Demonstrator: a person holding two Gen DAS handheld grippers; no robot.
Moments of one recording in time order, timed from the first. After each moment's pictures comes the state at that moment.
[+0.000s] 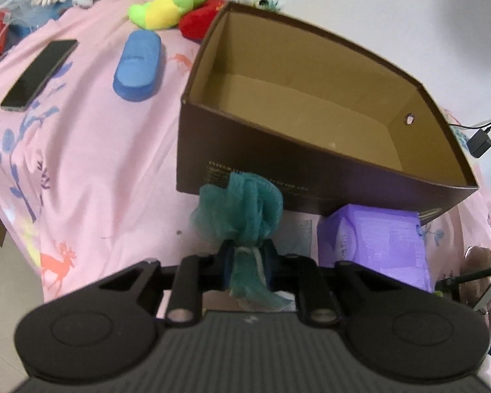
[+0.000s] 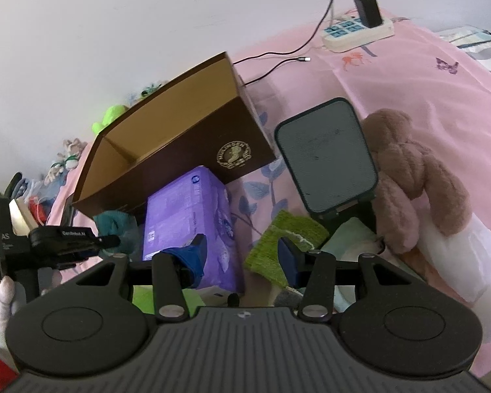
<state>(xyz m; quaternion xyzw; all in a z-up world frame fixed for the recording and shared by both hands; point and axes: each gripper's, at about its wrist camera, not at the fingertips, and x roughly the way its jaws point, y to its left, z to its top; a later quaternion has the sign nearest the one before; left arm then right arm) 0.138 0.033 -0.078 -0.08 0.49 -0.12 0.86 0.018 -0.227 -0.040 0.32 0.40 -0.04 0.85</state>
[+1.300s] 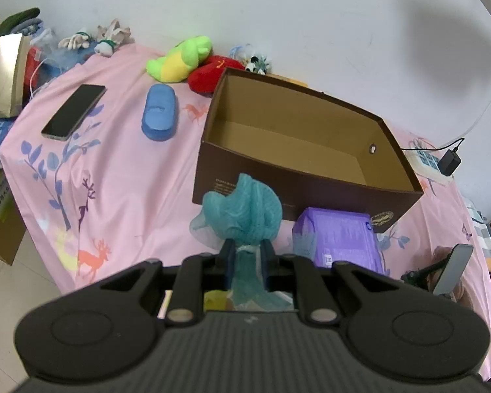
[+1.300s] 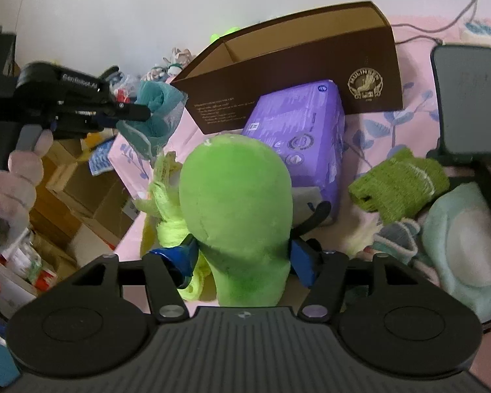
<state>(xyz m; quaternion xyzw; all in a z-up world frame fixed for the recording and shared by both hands) 0.054 0.050 -0.014 -0.08 0.42 -0.12 0.90 -0.003 -0.171 -0.081 0.23 0.40 0.19 0.86</state>
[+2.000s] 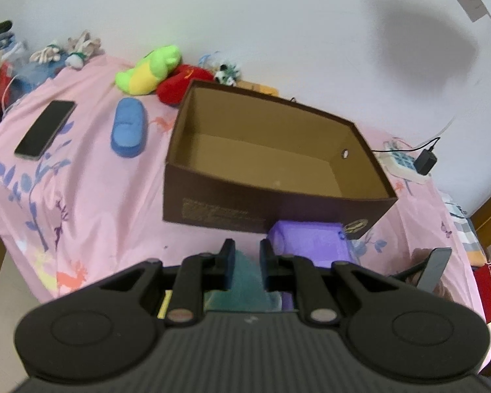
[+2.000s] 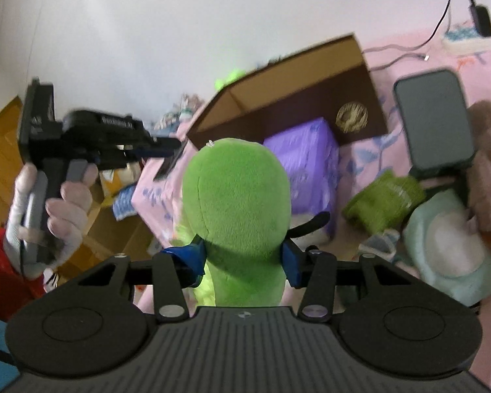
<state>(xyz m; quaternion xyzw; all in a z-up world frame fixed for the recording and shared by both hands) 0.067 0.036 -0.002 -0.08 0.40 -0.17 0.90 -0.038 -0.196 -0.052 0.29 0.33 0.18 0.88</state>
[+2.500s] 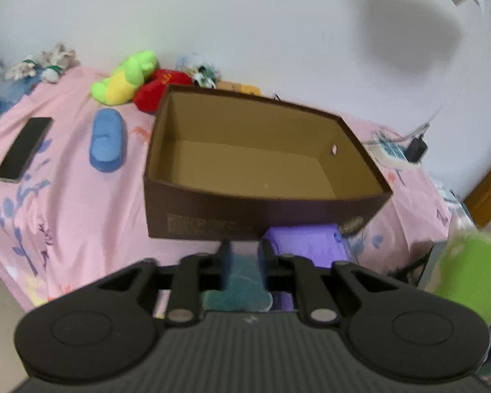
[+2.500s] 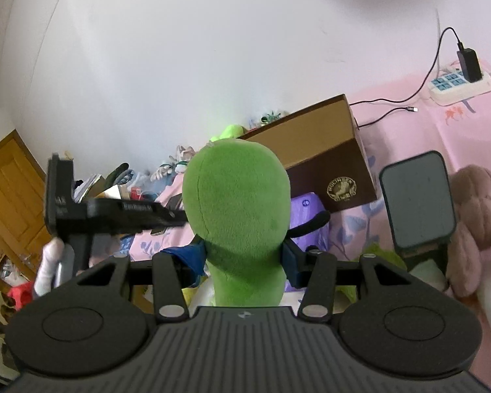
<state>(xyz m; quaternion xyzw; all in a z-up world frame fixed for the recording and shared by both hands) 0.084 0.029 -0.012 -0.05 0.40 -0.21 0.89 -0.031 -0.225 -0.025 0.31 0.27 0.15 0.90</state>
